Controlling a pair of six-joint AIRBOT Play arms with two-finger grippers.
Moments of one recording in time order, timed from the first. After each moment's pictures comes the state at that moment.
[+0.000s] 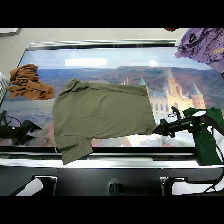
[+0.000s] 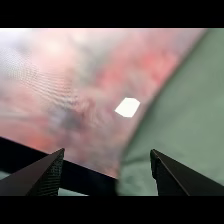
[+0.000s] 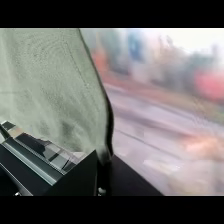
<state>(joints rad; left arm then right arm) 0.63 -1.12 0.71 1.04 -1.21 -1.43 -0.36 -1.60 0.87 -0.84 1.31 1.11</state>
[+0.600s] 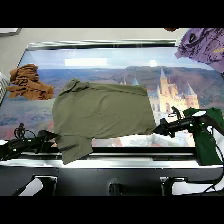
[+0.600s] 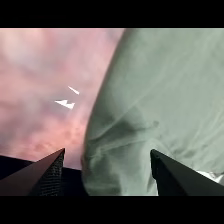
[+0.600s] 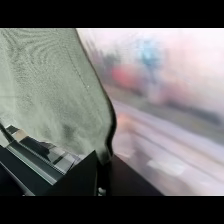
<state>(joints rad) 0.64 -1.08 0.37 0.71 -1.11 -1.16 -0.36 -1.60 0.87 -0.82 1.31 1.13</state>
